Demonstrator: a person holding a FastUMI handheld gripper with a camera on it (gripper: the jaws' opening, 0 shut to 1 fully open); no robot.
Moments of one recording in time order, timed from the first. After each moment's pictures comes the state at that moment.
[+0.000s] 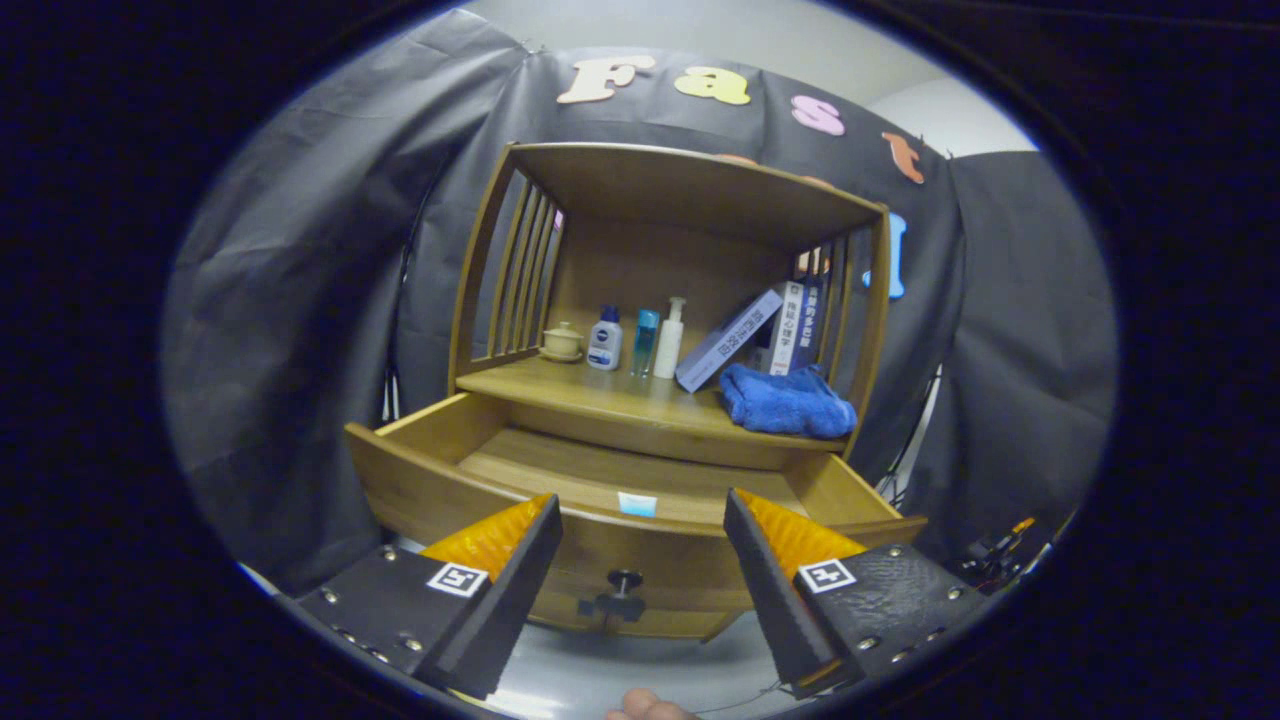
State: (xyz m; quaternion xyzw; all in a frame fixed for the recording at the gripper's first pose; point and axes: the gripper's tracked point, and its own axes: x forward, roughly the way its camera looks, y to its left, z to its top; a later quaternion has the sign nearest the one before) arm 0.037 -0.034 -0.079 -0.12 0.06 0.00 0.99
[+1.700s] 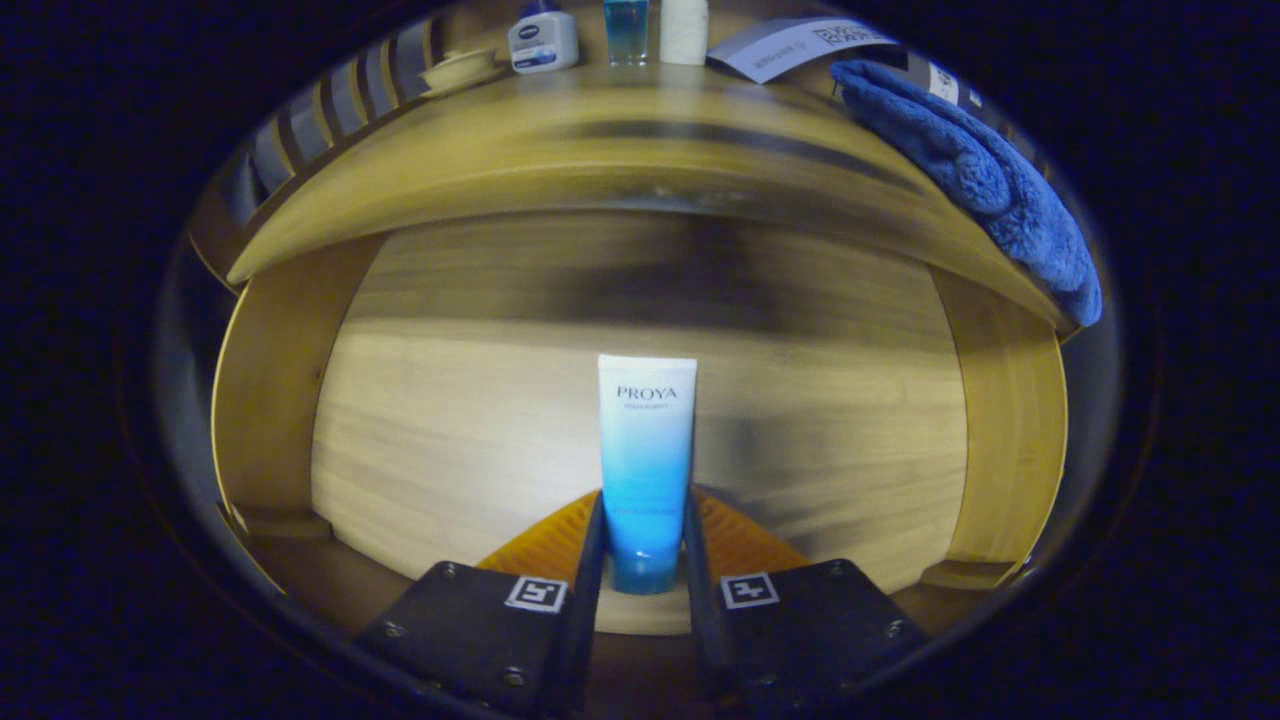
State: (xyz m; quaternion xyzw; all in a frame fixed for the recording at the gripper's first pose) arm 0.185 -0.071 -0.230 -0.07 0.54 -0.04 0.84
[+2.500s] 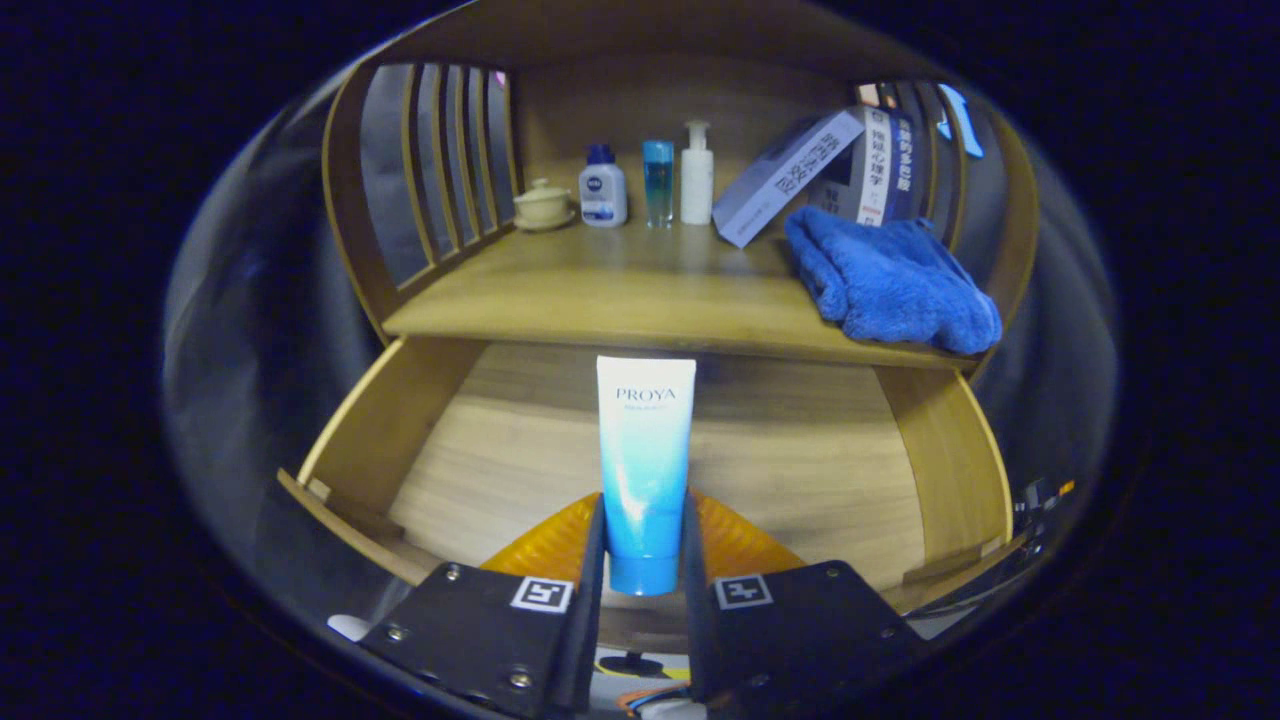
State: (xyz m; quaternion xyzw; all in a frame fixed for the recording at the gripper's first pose) arm 0.150 -0.040 -0.128 -0.05 0.31 0.01 0.95
